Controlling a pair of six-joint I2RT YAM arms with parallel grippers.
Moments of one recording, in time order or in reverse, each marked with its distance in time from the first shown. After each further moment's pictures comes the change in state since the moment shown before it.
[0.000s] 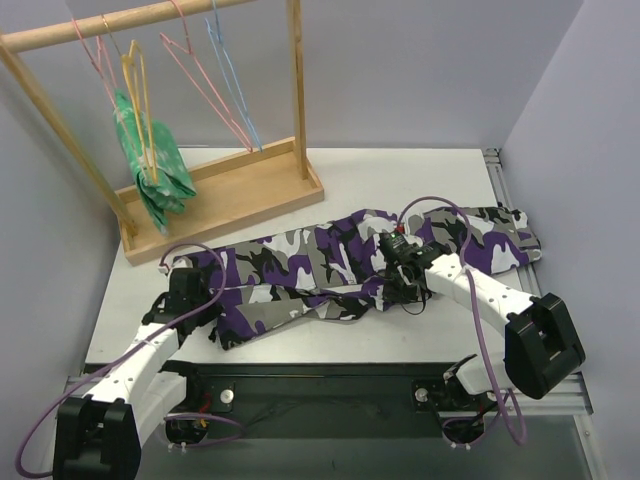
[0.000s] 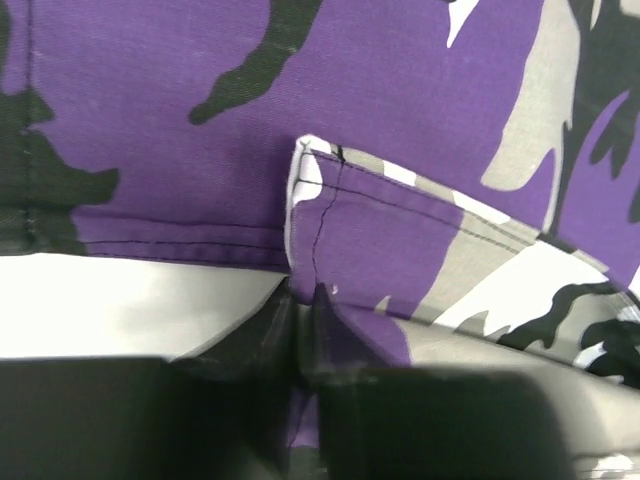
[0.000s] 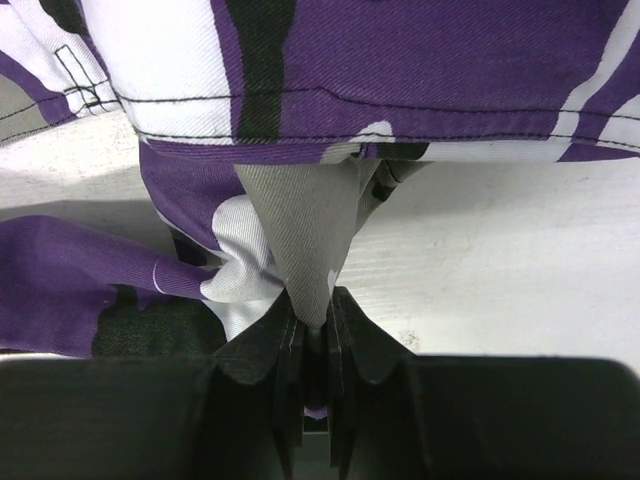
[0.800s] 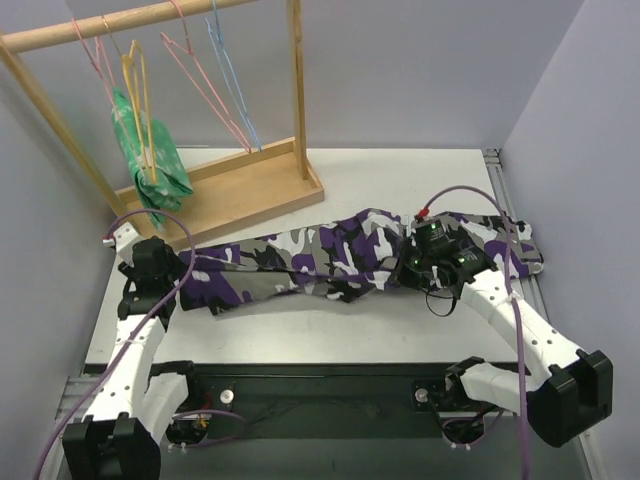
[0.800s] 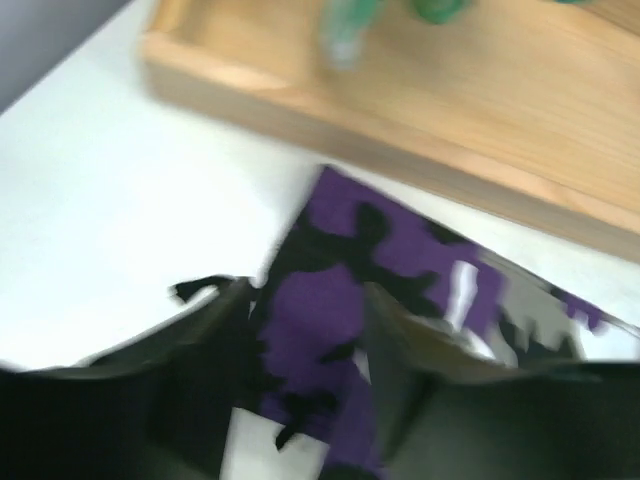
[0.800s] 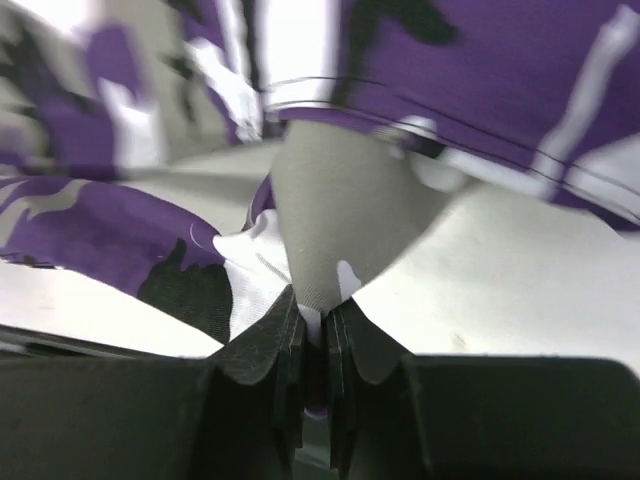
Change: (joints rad) left arm 0.144 -0.050 0.251 0.085 -0.315 0.170; right arm -0.126 -0.236 0.104 0.055 -0.177 -0.066
